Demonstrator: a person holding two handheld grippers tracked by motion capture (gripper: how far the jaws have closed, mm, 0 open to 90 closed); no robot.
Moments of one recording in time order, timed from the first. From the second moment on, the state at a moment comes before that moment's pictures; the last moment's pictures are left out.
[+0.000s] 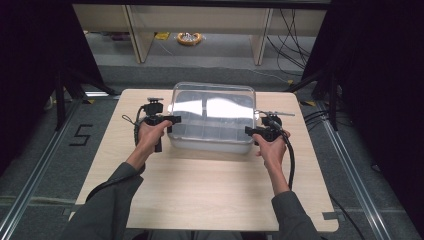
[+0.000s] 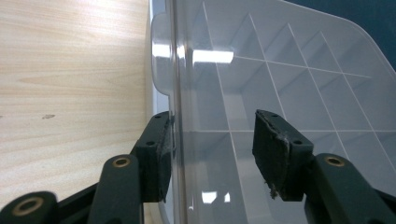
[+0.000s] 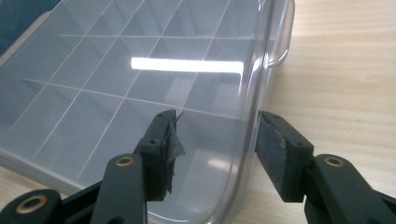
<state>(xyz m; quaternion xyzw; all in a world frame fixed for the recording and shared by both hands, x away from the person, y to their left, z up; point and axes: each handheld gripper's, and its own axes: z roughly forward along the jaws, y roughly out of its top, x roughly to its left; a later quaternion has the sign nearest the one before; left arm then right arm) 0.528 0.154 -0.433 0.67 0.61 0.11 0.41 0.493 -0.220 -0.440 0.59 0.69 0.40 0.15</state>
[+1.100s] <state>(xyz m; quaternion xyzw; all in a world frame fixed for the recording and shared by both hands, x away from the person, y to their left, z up) 0.528 0.140 -0.438 0.66 0.61 0.15 0.41 0.500 -0.219 -0.445 0.62 0.67 0.39 0.12</state>
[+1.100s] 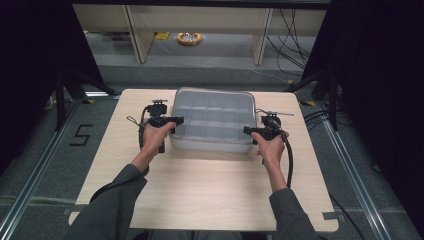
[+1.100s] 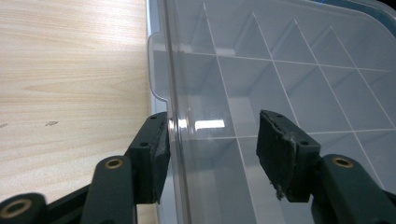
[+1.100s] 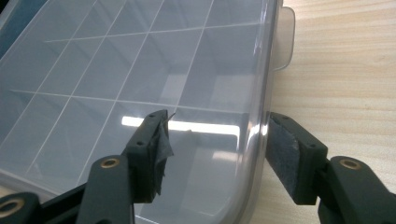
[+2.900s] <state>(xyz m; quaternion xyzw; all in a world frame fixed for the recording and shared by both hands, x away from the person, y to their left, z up) 0.543 0.168 -0.444 0.65 0.64 0.09 0.41 0.524 -0.214 -0.439 0.63 0.66 0.40 0.12</state>
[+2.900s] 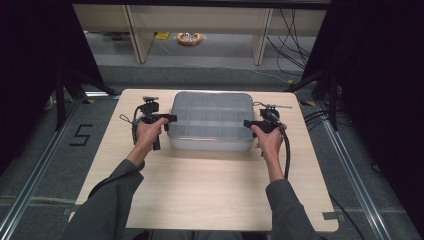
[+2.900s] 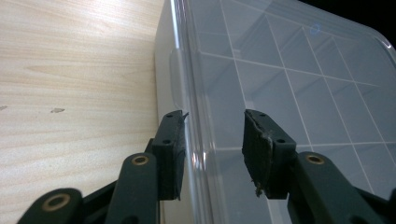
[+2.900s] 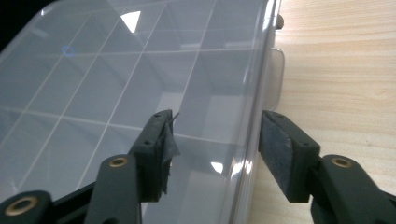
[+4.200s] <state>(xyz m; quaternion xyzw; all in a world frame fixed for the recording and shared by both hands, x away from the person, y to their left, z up) 0.533 0.179 -0.431 0.64 0.63 0.10 0.43 0.524 -0.227 -0.434 0.60 0.66 0.43 0.14</state>
